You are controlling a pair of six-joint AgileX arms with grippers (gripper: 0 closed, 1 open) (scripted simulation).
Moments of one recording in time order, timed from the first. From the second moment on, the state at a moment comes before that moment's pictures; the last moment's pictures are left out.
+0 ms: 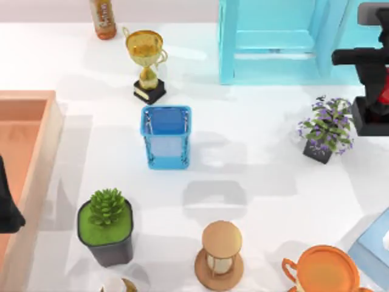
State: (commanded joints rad) left arm 0.00 0.00 0.00 0.00 0.00 0.00; right arm 0.22 1.95 1.87 -1.47 0.01 0.24
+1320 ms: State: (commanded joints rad) left arm 0.00 0.00 0.00 0.00 0.00 0.00; right arm 0.64 2.37 2.28 -1.39 0.08 0.66
